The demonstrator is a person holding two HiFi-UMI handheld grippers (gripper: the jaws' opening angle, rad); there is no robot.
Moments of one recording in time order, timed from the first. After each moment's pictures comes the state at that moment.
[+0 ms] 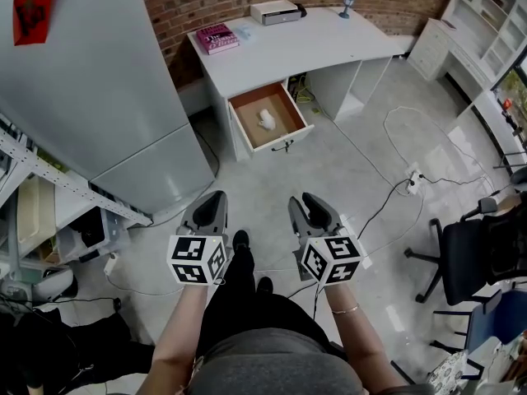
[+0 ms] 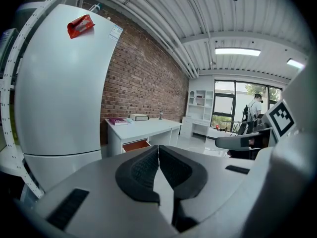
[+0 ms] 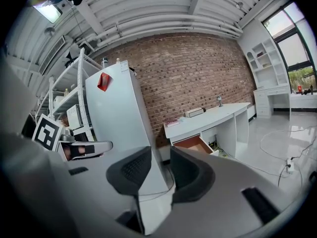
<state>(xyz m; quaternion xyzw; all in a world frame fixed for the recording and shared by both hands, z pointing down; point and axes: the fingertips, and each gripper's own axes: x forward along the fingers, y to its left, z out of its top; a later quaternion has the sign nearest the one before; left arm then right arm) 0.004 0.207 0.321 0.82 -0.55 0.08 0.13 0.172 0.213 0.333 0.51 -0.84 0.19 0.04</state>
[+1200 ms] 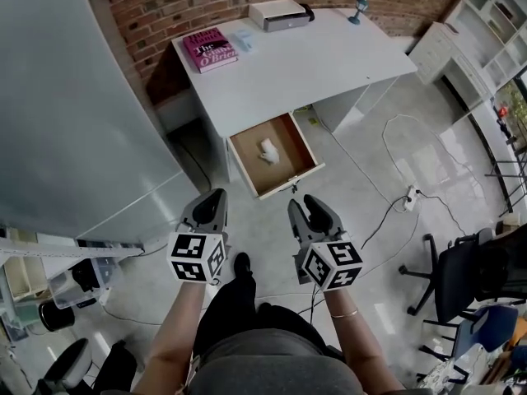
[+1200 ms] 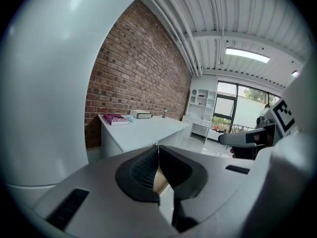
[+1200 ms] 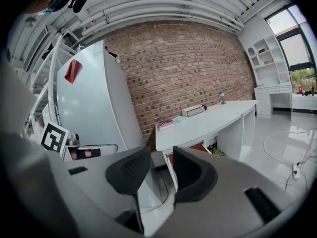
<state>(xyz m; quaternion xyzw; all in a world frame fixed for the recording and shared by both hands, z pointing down) -0.050 -0.033 0.349 0.84 -0.52 0.09 0.17 0.116 -0.007 0.340 0.53 -0.82 0.21 0.06</state>
